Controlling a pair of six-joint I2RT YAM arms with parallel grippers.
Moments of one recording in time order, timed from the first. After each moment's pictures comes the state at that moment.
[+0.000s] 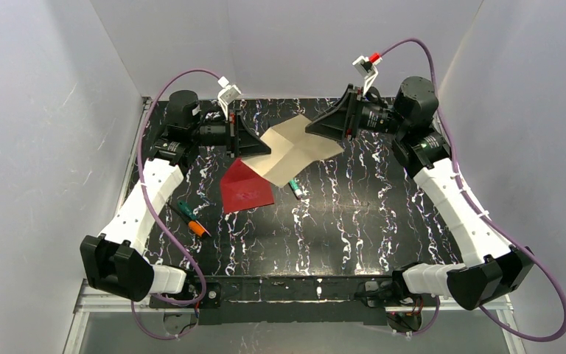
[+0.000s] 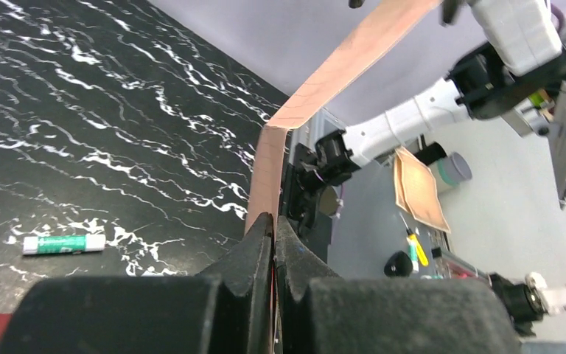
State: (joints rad) left arm -0.28 1.33 1.28 -0.19 1.22 -0.37; right arm 0.42 1.27 1.41 -0.09 -0.94 0.63
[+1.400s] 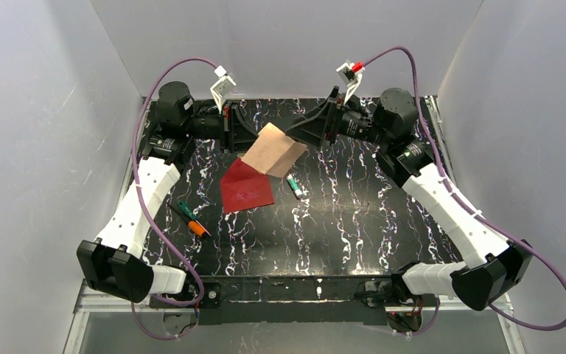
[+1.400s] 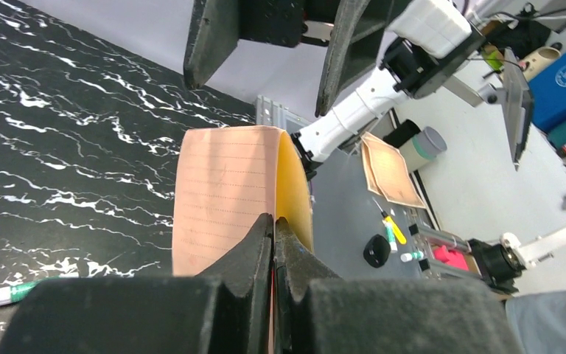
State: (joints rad) left arm -0.28 1.32 1.35 -0.09 1.31 -0.48; right arm 0.59 1.25 1.33 0.04 -0.68 0.57
